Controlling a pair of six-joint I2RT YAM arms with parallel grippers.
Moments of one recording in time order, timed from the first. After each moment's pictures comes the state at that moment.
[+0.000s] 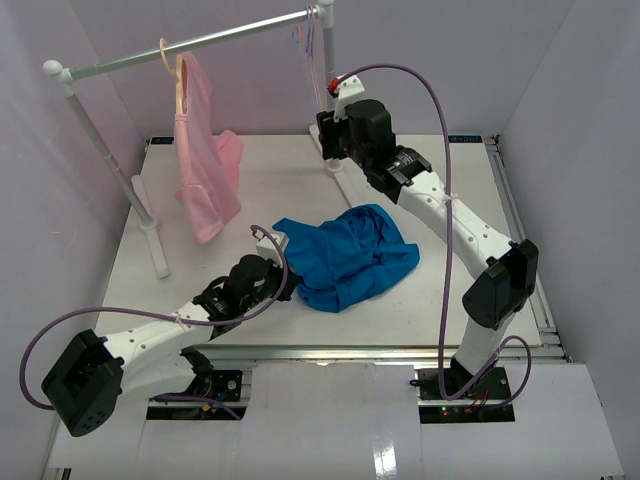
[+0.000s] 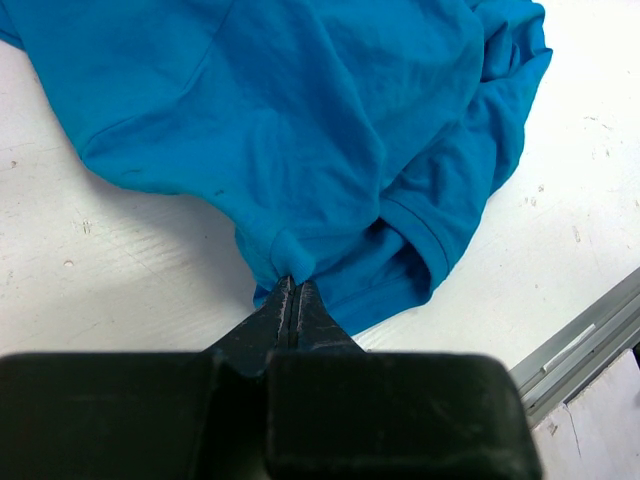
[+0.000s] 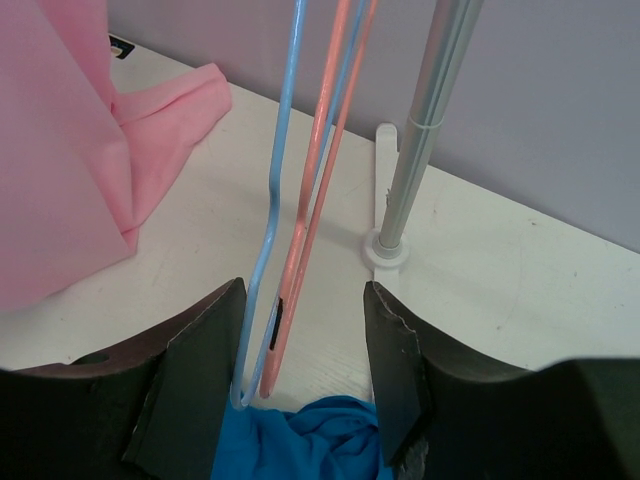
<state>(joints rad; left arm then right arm) -0.78 1.04 0.42 0.16 -0.08 -0.45 0.68 1.78 1.83 -0.30 0.19 0.02</state>
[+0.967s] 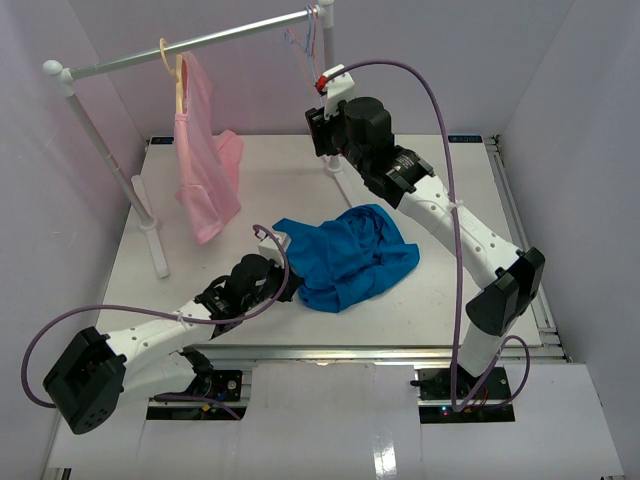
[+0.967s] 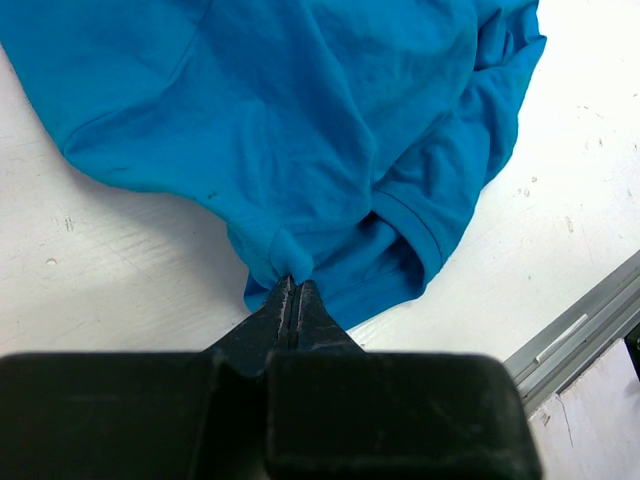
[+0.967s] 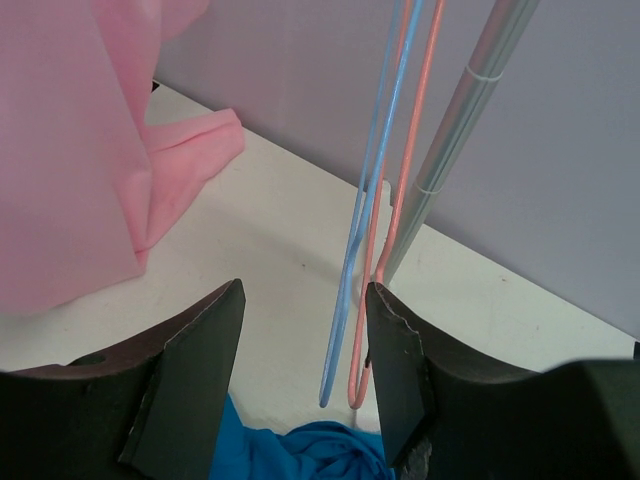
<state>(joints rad) -0.78 1.06 0.43 0.16 -0.05 -0.45 0.76 1.74 1.88 -0.28 0.24 -0.11</state>
